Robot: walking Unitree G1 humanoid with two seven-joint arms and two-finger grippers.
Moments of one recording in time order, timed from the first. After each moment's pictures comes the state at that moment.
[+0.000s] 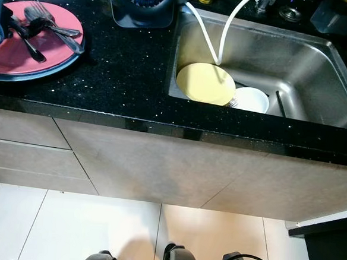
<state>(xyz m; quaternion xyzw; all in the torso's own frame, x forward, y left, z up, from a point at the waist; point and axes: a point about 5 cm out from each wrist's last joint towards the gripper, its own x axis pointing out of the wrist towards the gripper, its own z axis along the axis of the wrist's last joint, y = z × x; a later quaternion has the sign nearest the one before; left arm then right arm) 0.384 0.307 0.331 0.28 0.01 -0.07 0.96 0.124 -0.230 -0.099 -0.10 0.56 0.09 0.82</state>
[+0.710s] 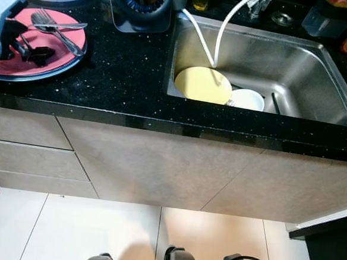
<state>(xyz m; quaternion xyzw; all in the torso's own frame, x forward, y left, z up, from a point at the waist) 0.373 0.304 0.322 0.27 0.12 -0.22 0.93 0.124 -0.230 -0.099 -0.10 0.56 0.08 0.82</state>
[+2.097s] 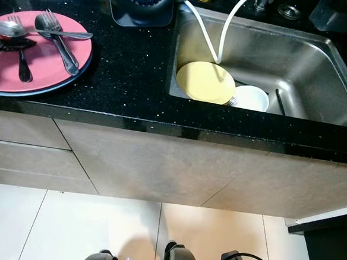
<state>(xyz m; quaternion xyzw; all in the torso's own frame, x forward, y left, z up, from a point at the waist) 0.353 0.311 0.368 0.41 0.06 -0.22 0.88 0.130 -0.226 -0.098 -0.12 0.55 0.08 0.82</state>
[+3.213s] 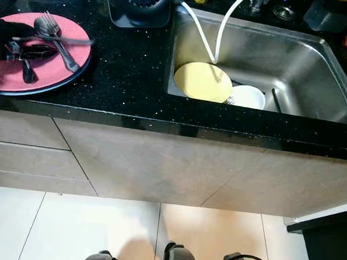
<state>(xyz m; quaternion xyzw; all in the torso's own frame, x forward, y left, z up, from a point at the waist) 0.364 0.306 0.329 0.25 0.10 -0.29 0.92 0.125 -0.233 -0.098 -0.12 0.56 0.08 0.82</state>
